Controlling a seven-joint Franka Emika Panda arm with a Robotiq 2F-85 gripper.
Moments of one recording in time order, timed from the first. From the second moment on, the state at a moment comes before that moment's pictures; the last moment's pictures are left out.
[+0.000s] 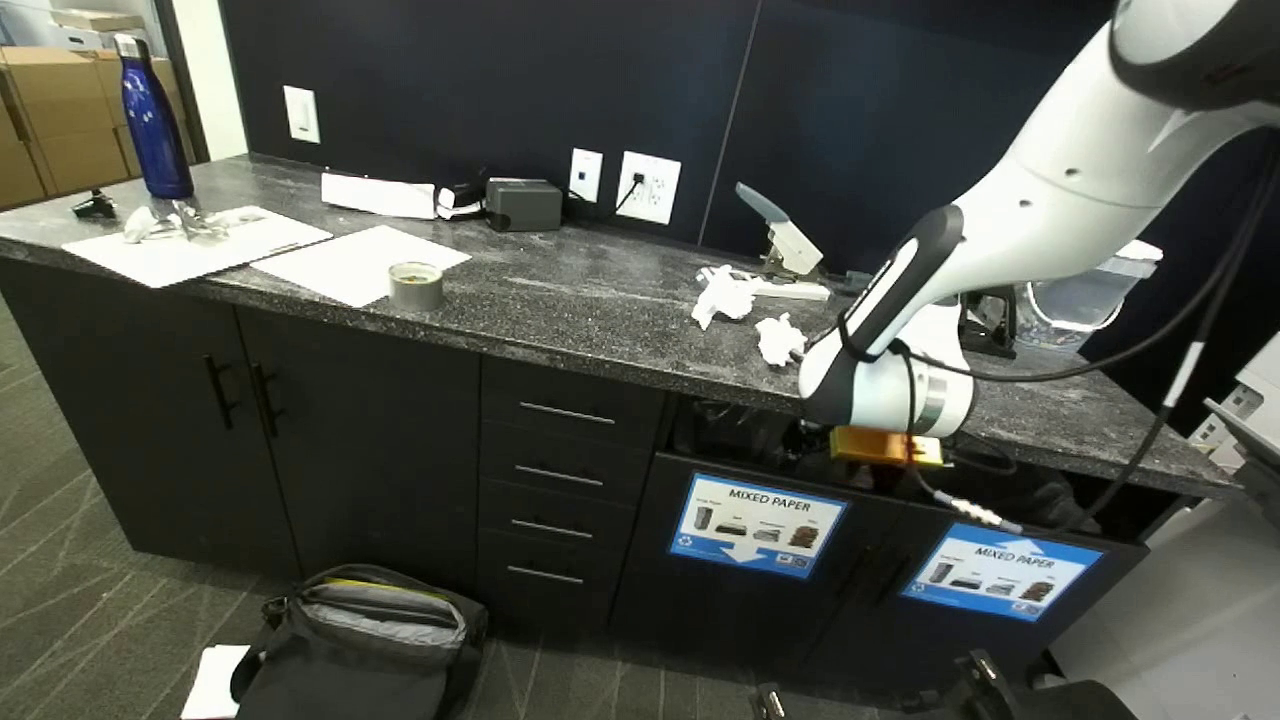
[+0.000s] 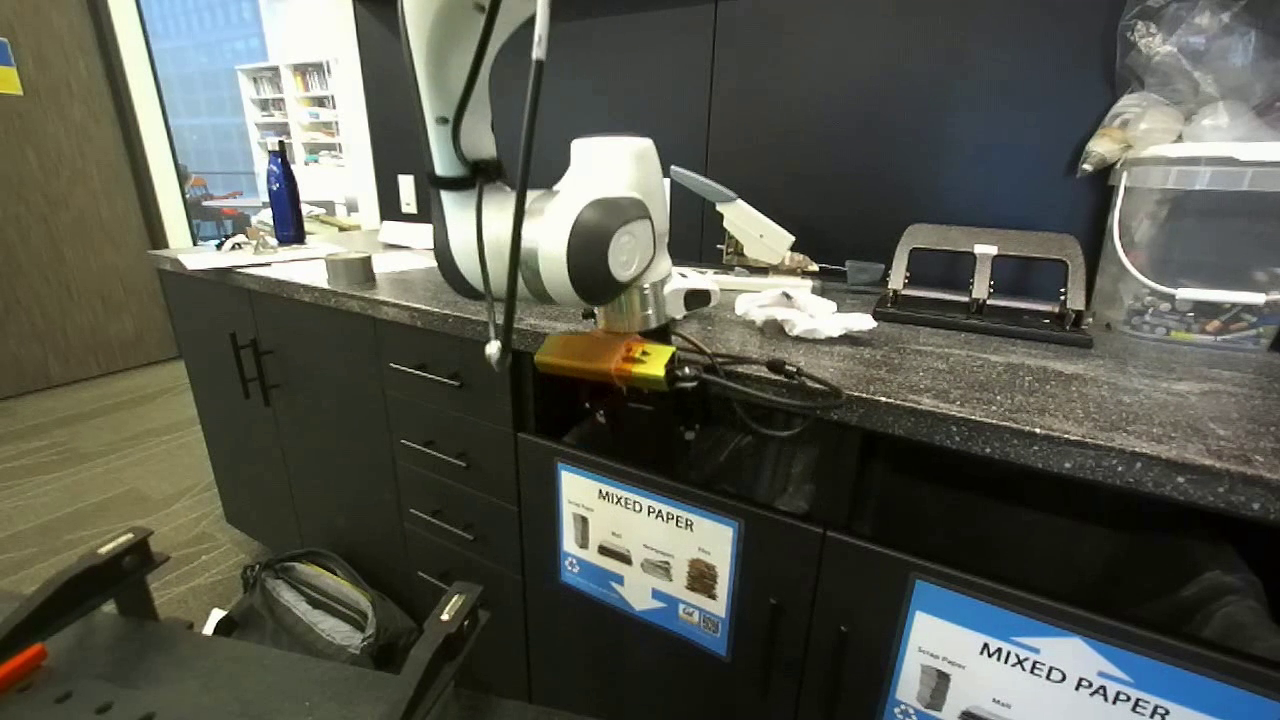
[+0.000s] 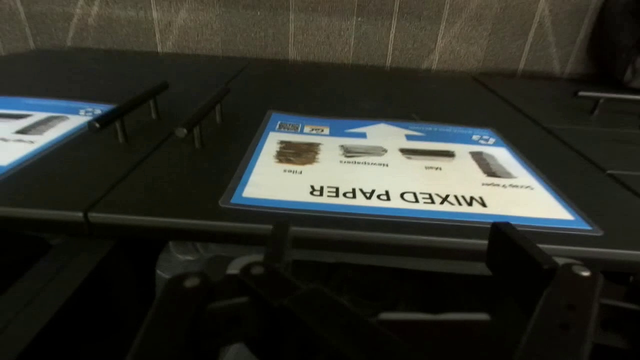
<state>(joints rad) -0.05 0.68 -0.13 -2.19 0.10 3.06 -0.05</state>
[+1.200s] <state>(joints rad) -0.11 0.44 -0.20 -1.67 0.10 2.51 0.42</state>
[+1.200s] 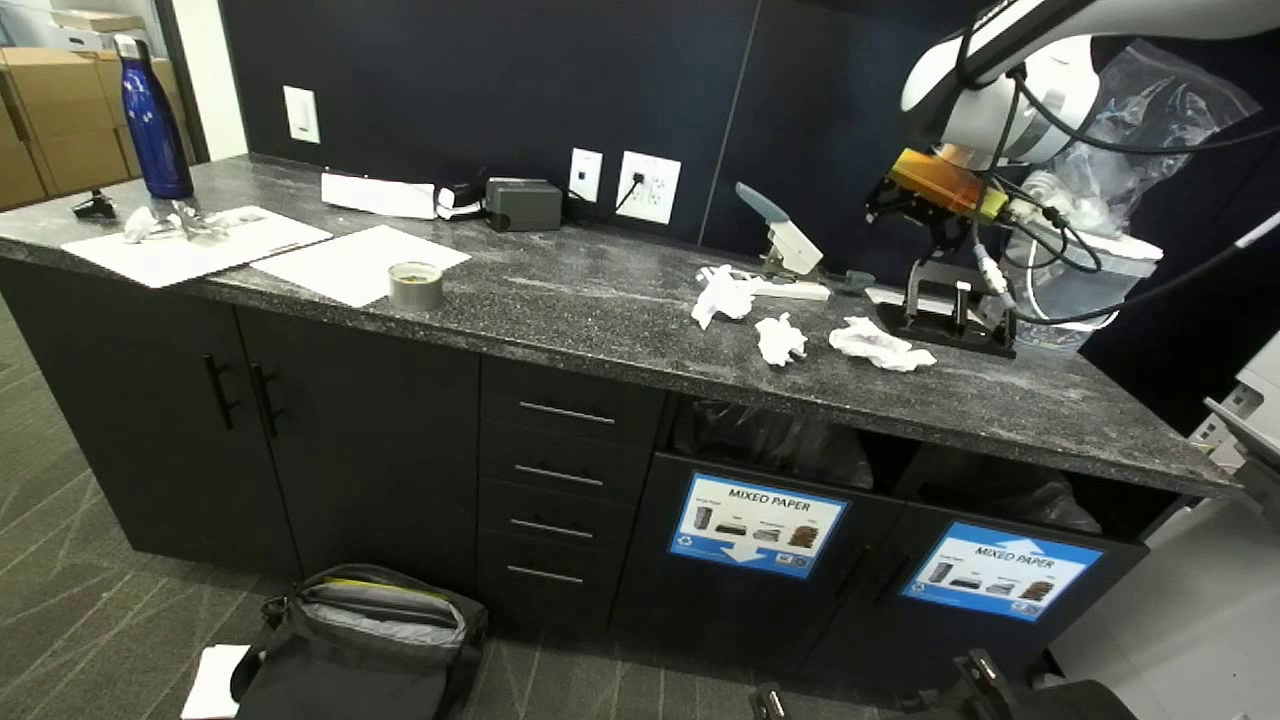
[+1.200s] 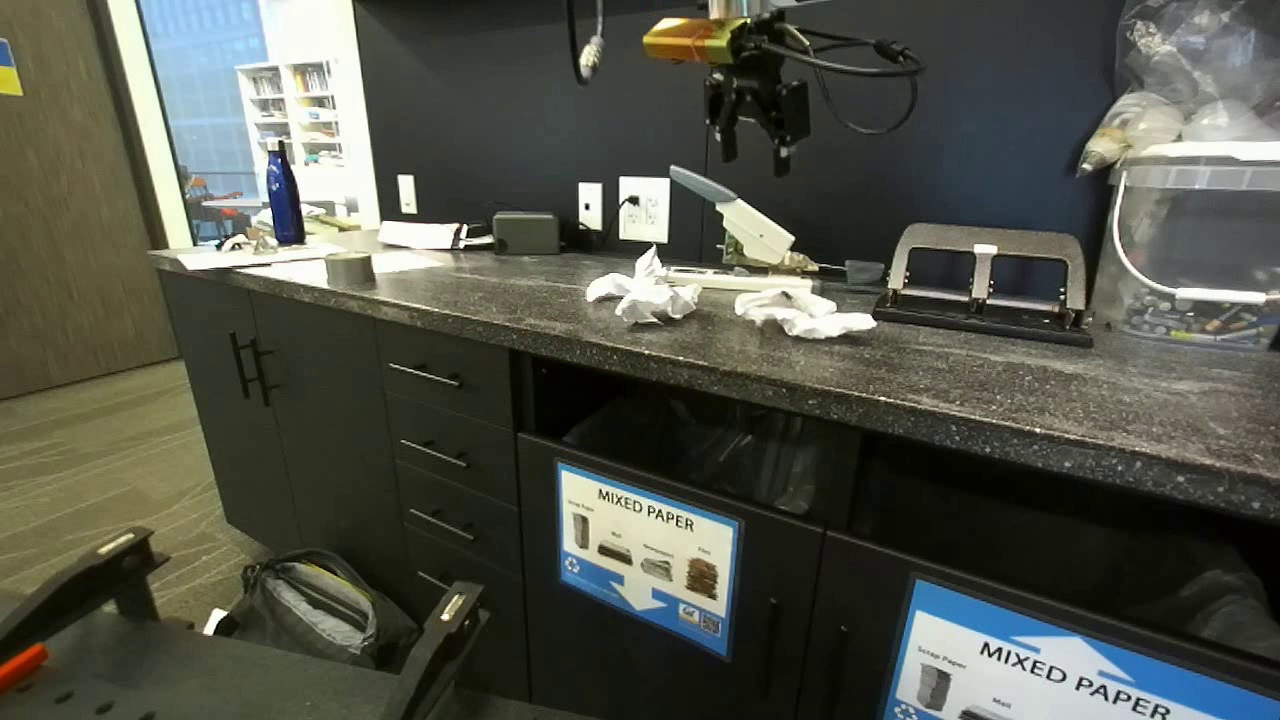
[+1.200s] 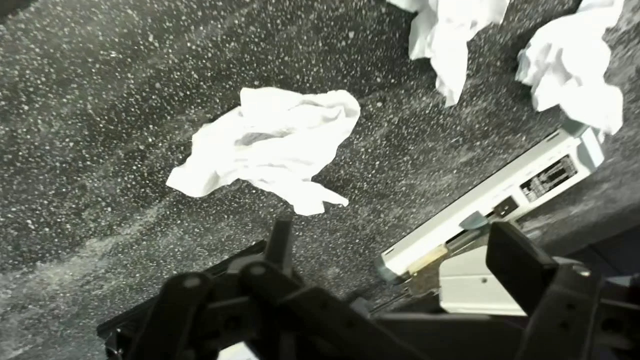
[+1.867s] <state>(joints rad) -0.12 0.86 -0.29 -1.19 0.10 2.19 0.94</state>
